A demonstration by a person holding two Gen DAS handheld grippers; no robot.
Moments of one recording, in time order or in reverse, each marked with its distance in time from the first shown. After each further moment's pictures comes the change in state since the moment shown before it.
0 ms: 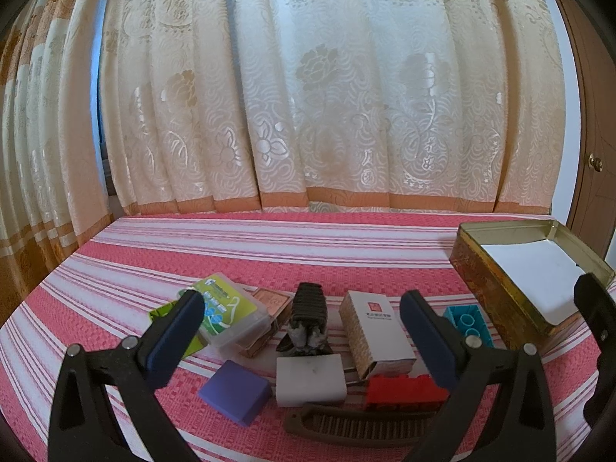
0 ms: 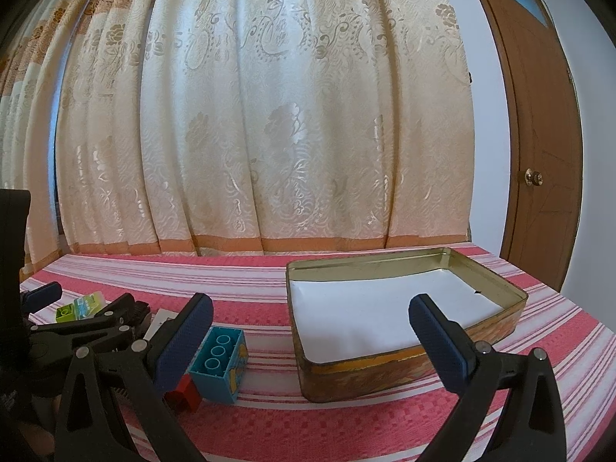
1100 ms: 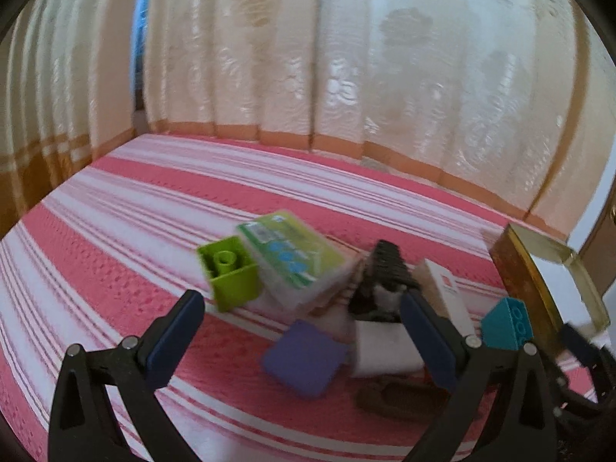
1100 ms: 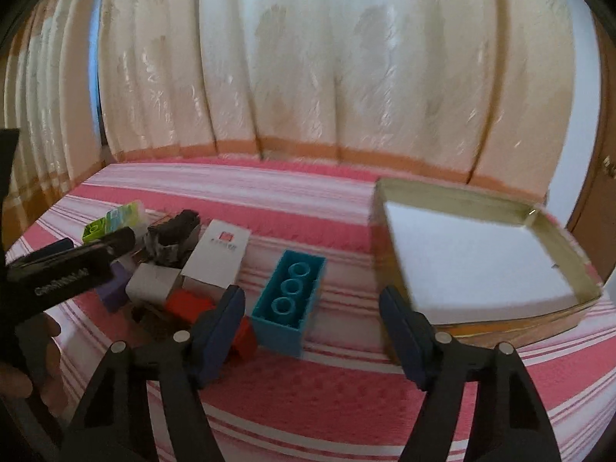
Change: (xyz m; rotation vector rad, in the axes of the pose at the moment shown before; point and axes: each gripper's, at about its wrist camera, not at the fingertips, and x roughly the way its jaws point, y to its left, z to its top) left arm 0.027 0.070 -0.016 -0.234 0.207 0.024; right arm 0.056 0.046 -0.014 -0.131 0.371 0.238
